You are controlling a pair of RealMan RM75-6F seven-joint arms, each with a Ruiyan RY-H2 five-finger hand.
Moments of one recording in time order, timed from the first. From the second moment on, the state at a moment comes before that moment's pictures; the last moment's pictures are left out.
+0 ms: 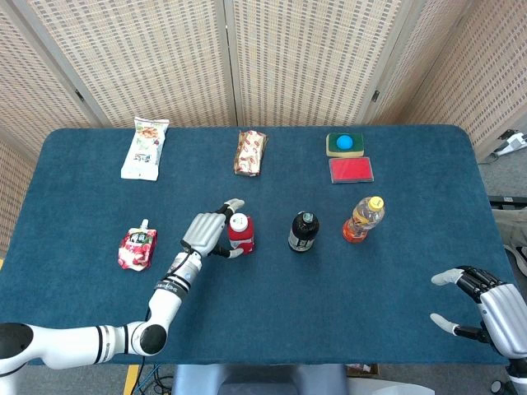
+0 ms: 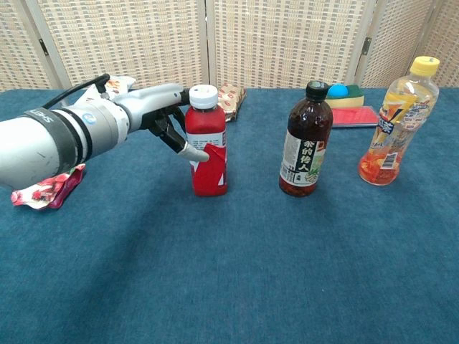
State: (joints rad) left arm -0.90 -1.66 -0.30 -1.55 0.76 1.01 0.39; right arm 0.03 -0.94 -0.05 -1.71 -1.80 1.67 0.31
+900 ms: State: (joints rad) left arm -0.61 -1.36 -0.08 -1.78 1.10 1.25 0.29; right arm 0.04 -0.94 -0.04 -1.73 -1.69 1.56 0.23
